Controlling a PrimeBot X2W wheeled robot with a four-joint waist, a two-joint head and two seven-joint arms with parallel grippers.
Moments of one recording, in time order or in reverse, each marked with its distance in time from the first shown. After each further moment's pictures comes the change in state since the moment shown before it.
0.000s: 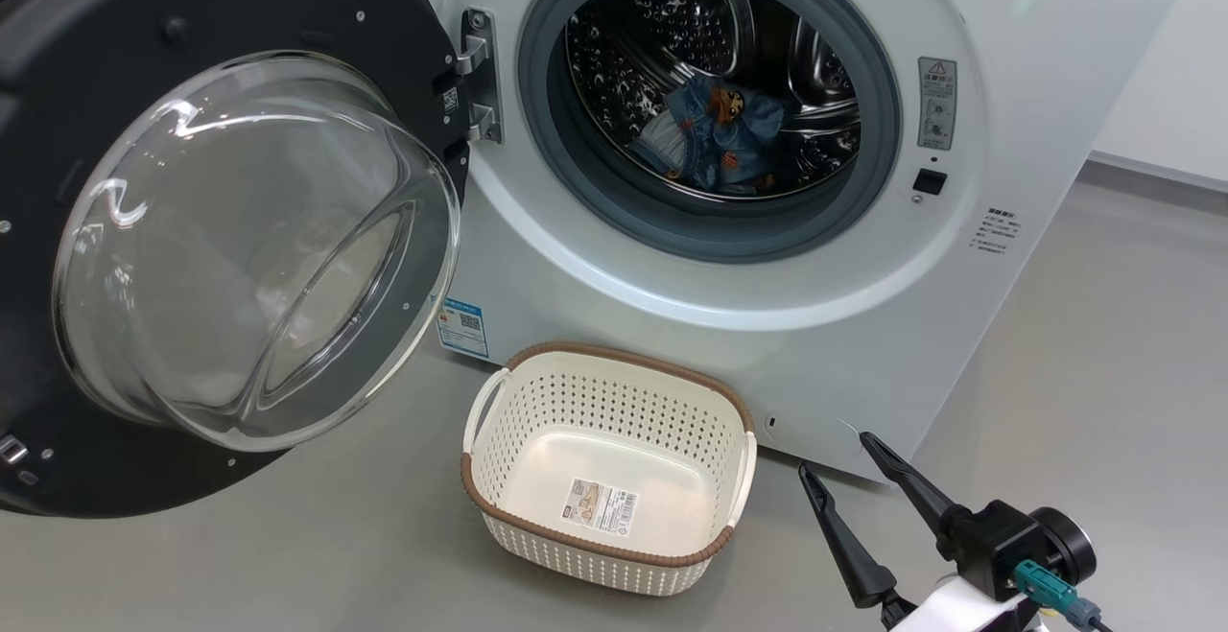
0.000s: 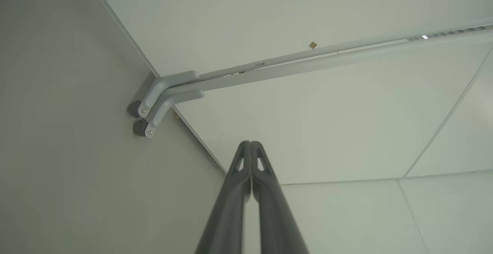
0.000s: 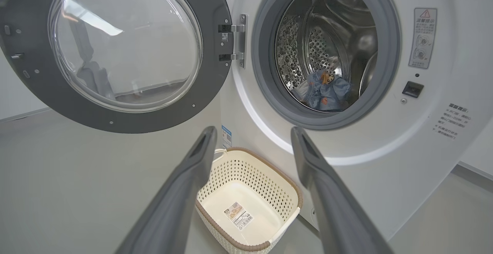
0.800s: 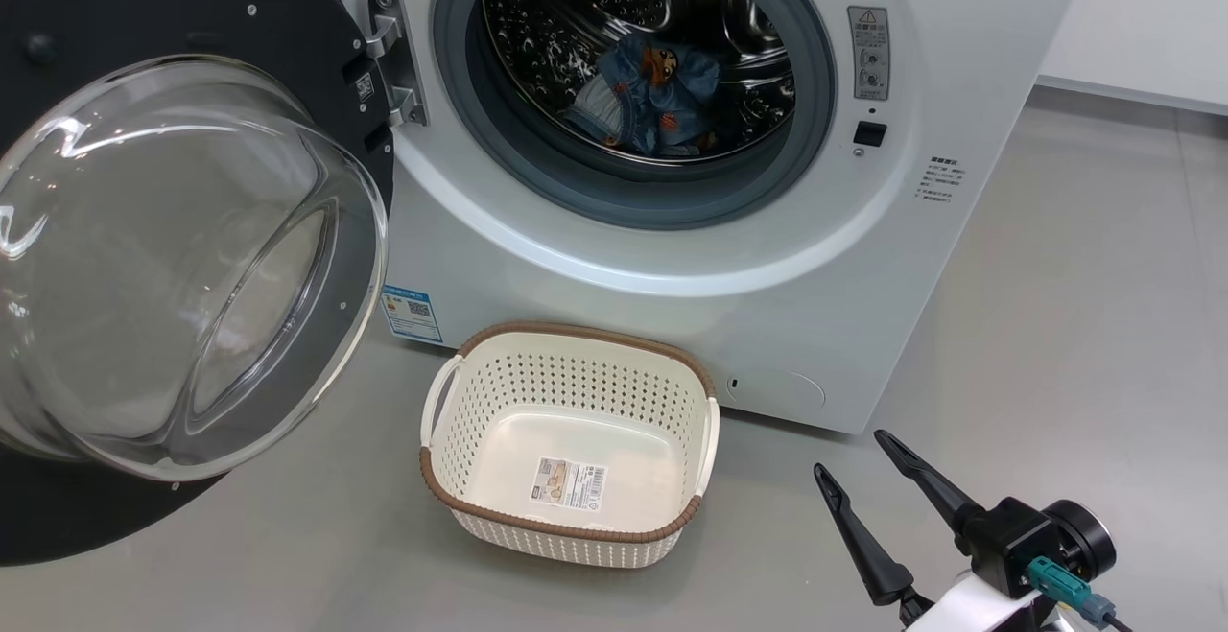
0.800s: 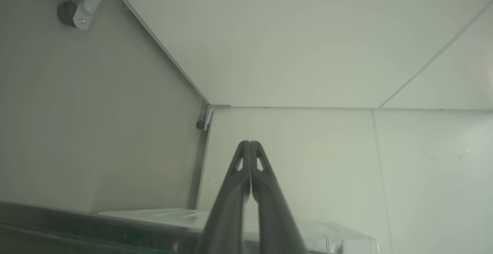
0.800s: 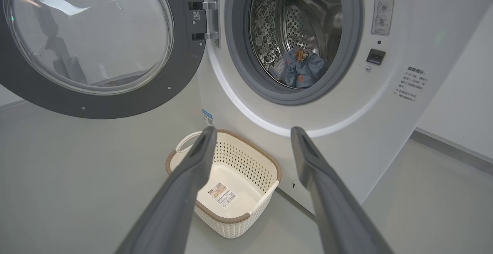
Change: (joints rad) left arm -0.176 0.046 -0.061 0.134 -0.125 0.000 0.194; right arm -0.007 -0.050 0.014 -0.002 -0.002 0.000 0.000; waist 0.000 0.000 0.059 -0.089
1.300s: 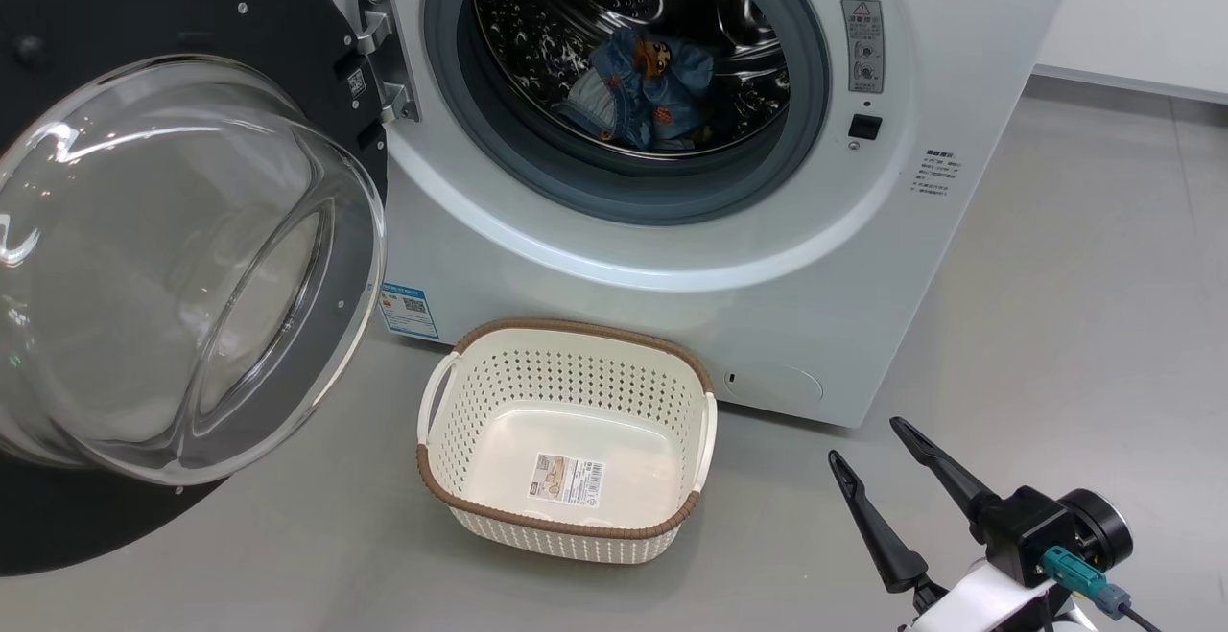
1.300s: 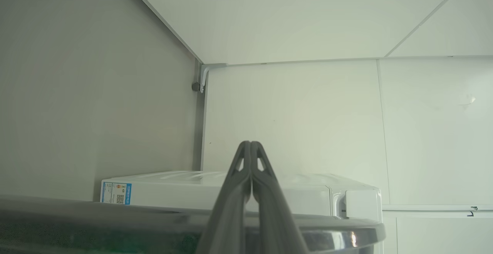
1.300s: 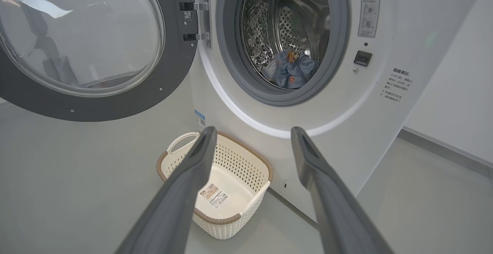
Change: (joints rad) left arm 0.001 0.000 -0.074 0.048 -0.029 -0.051 0.148; right arm -0.013 -0.016 -0.017 -0.001 0.000 0.000 0.000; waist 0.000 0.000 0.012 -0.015
